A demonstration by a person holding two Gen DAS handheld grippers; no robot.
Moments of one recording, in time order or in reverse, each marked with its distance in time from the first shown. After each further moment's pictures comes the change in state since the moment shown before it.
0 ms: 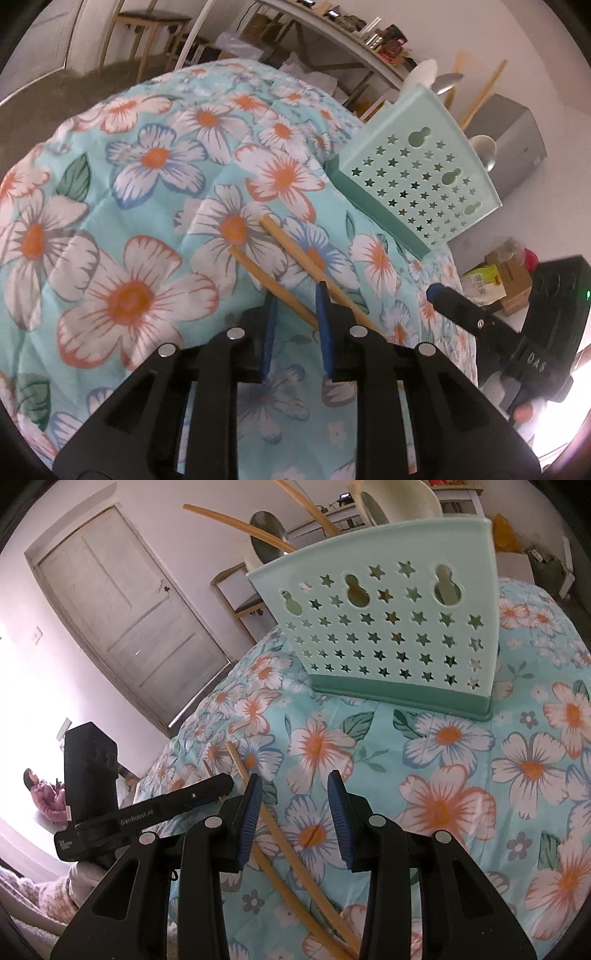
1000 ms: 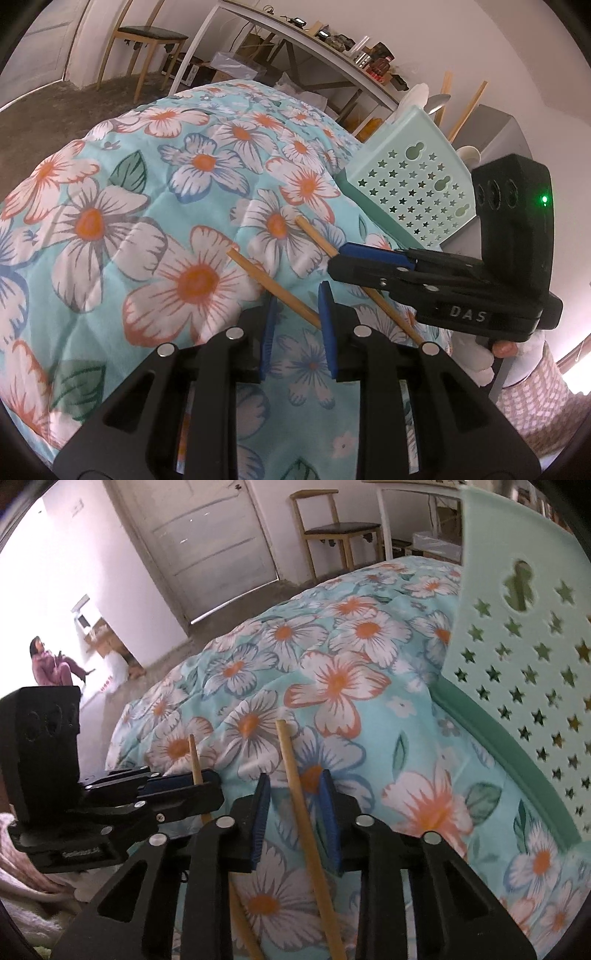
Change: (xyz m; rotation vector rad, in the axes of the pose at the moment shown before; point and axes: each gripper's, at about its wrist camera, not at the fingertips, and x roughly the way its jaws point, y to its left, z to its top) left arm -0.025 0.024 -0.015 0.019 -0.074 -0.028; right arm 0.102 0.071 0.024 -0.393 0.297 0.016
